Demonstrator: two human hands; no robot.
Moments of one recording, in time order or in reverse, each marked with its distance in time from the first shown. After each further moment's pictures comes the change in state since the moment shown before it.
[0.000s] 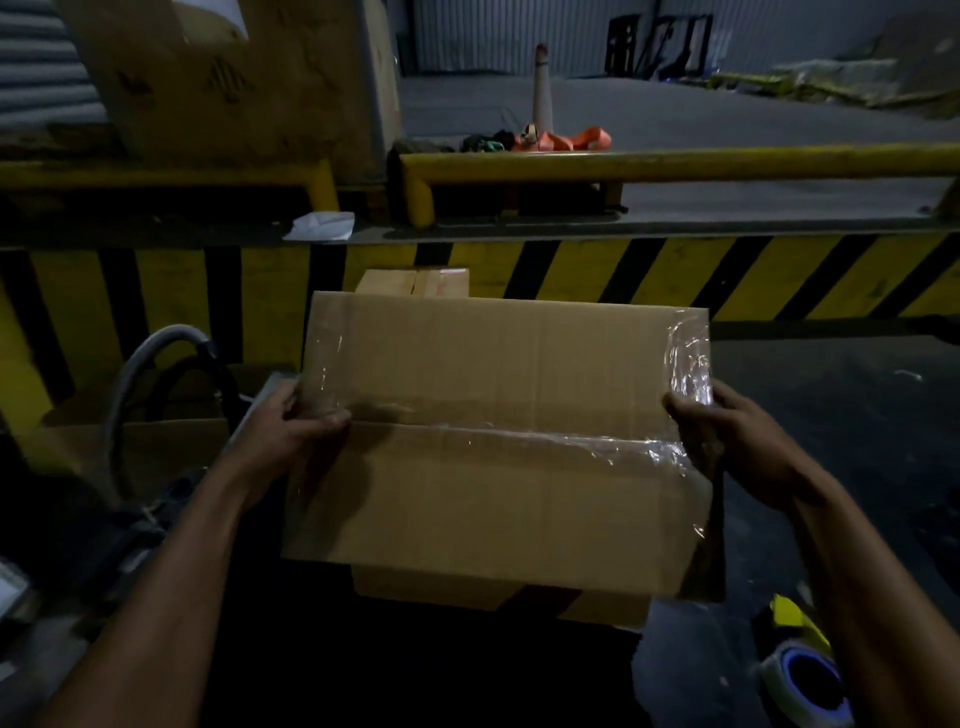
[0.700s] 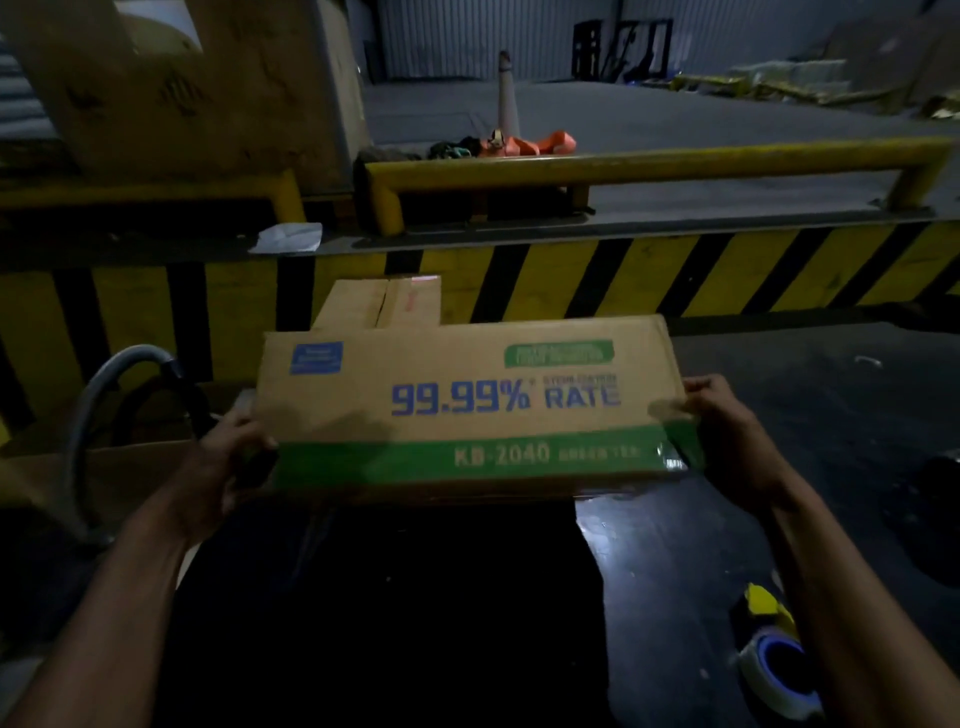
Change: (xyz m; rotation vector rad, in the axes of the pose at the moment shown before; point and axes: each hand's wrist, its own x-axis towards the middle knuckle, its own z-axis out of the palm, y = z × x) left_hand -0.006 0.003 -0.002 -0.305 -0.061 -0.095; right_hand -0.006 0.003 -0.012 0.187 0.152 0.031
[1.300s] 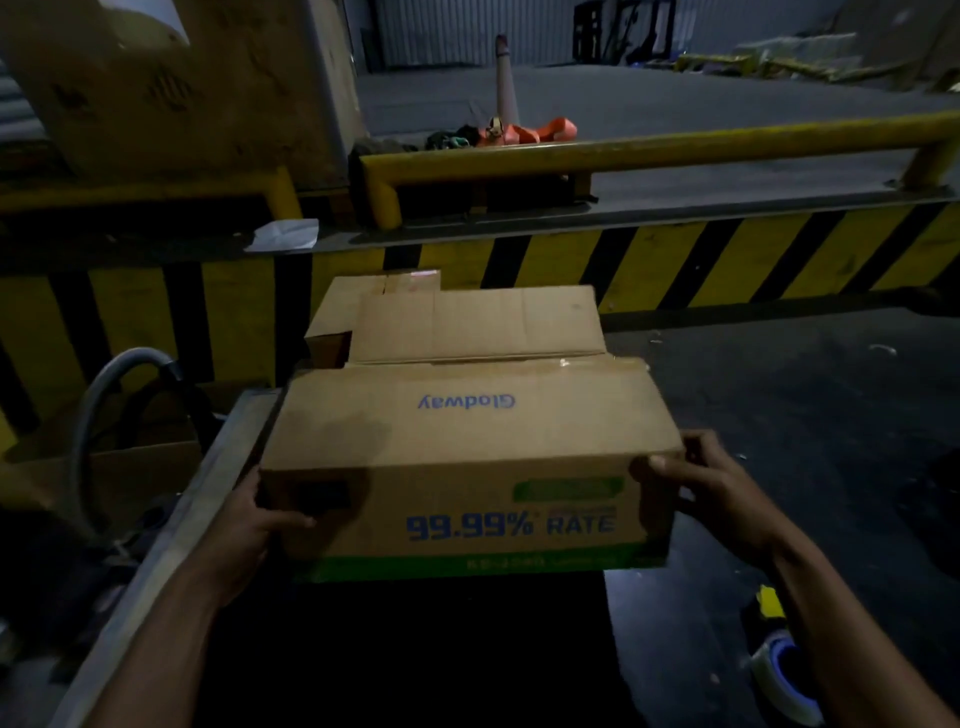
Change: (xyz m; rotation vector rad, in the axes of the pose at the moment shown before) left_hand 0.014 -0.064 -0.008 0.066 0.059 -0.088; right_hand -0.008 0.055 -0.017 -0.121 -0.055 0.120
